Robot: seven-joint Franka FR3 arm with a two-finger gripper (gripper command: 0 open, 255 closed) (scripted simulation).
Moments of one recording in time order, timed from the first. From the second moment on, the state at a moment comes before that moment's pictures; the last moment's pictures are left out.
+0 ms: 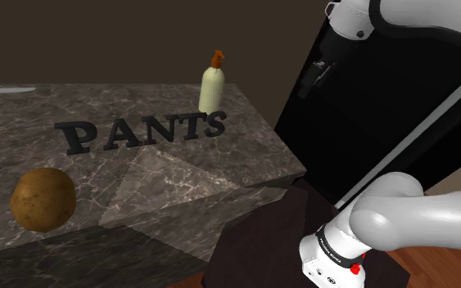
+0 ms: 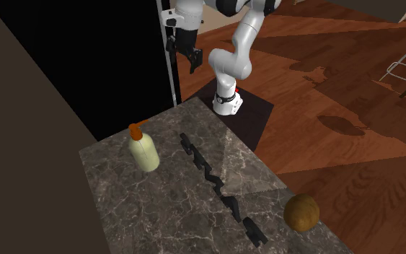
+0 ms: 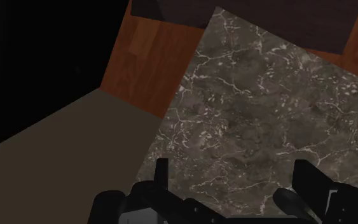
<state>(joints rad) 0.00 -0.83 0.03 -2.34 -0.11 1.65 -0.13</state>
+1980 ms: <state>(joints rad) 0.29 0.03 0.13 -1.89 0.00 1.98 -0.68</state>
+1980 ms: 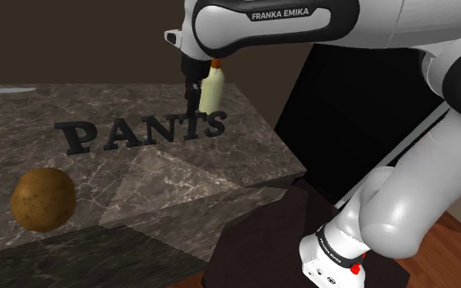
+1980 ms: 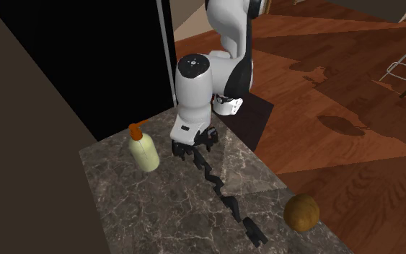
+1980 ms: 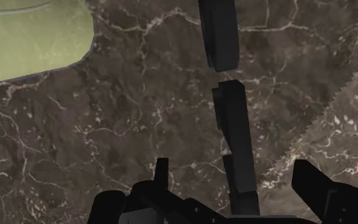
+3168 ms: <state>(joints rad) 0.35 0.22 0.18 -1.82 -0.01 2.07 -0.79</state>
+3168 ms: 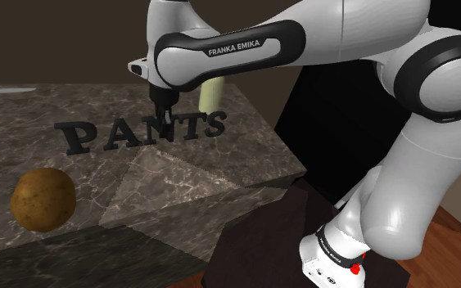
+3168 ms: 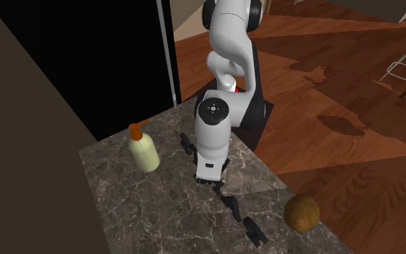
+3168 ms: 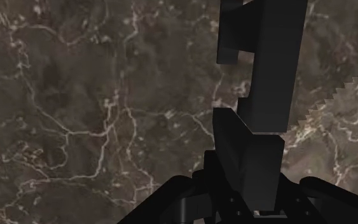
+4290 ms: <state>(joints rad) 0.35 0.19 0.19 -1.74 0.00 1.97 -0.79</state>
